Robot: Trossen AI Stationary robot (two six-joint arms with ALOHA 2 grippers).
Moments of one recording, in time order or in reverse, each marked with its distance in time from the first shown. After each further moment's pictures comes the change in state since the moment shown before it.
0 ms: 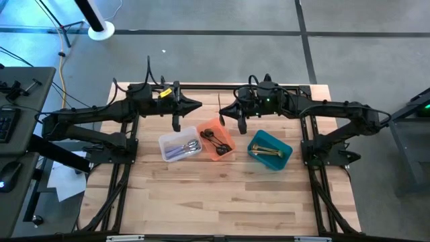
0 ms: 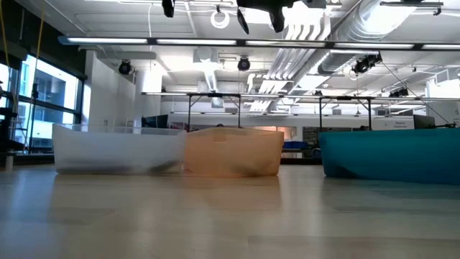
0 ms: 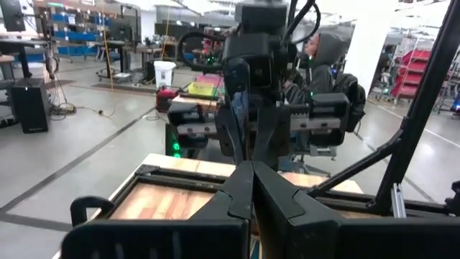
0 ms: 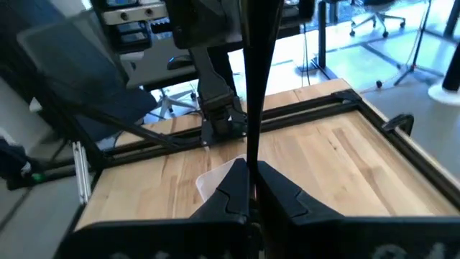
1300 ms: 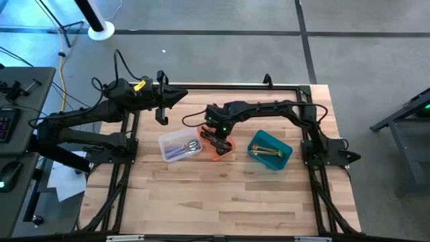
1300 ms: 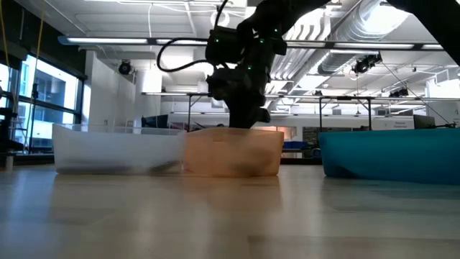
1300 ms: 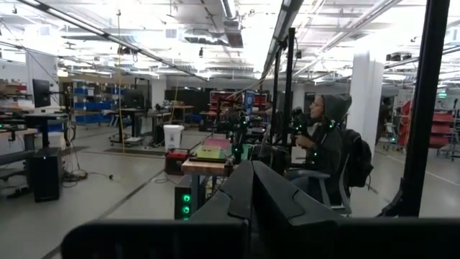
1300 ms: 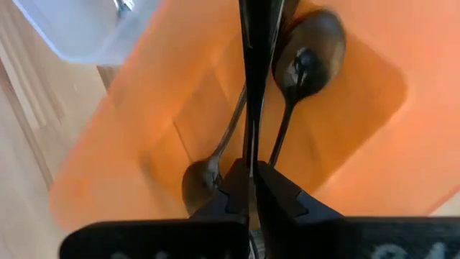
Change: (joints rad) left arm 0.035 -0.130 0.000 0.114 -0.002 0.018; right arm 0.006 0.726 0.457 -0.731 -0.021 0.086
